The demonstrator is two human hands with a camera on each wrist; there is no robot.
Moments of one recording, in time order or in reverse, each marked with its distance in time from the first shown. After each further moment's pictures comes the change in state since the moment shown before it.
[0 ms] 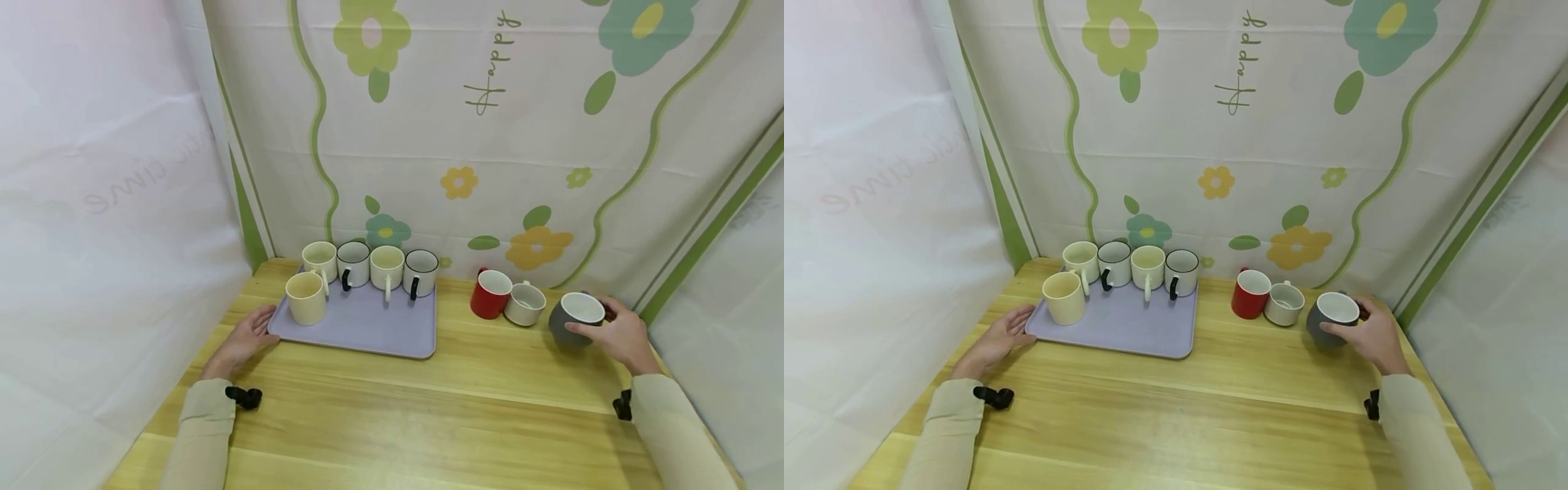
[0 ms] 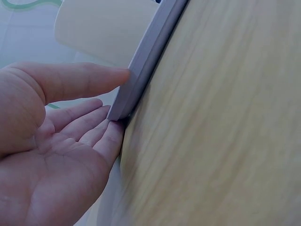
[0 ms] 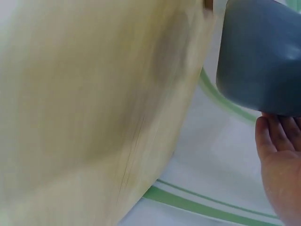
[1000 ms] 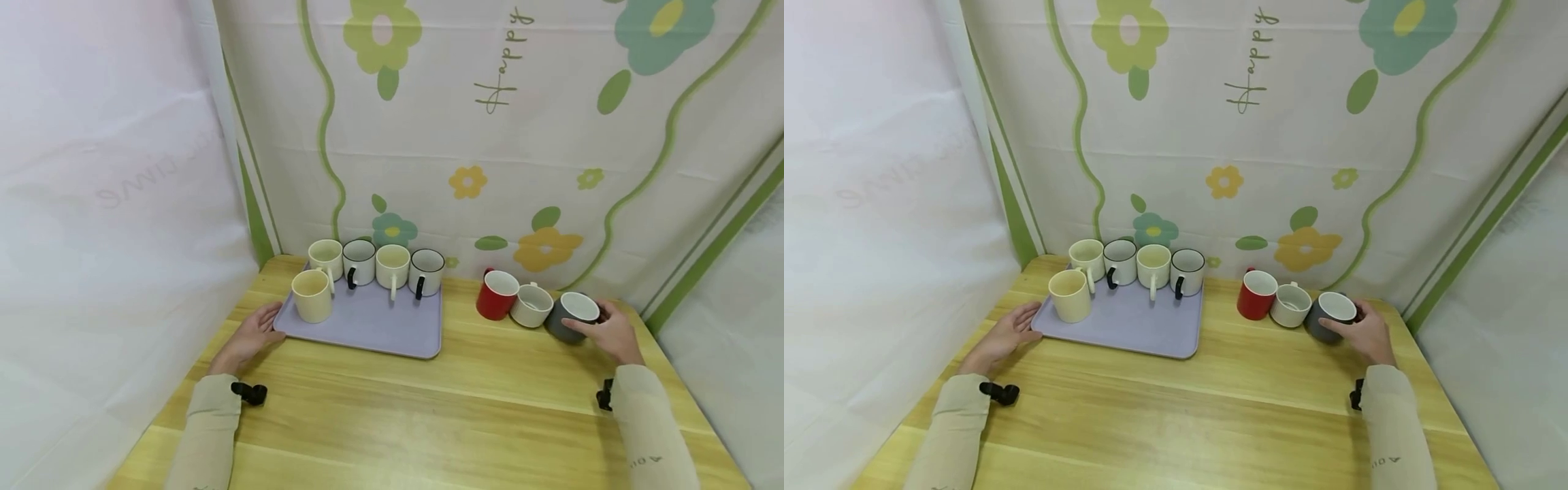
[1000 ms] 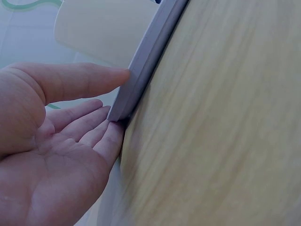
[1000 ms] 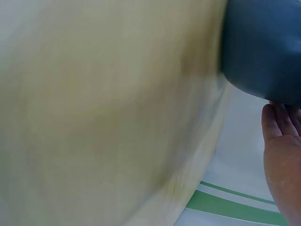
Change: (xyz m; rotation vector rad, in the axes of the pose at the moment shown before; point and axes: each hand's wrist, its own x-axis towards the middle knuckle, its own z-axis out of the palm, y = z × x) left_hand -0.001 0.000 0.001 0.012 -0.011 0.026; right_hand 0.029 0.025 0.031 0.061 -0.060 0.066
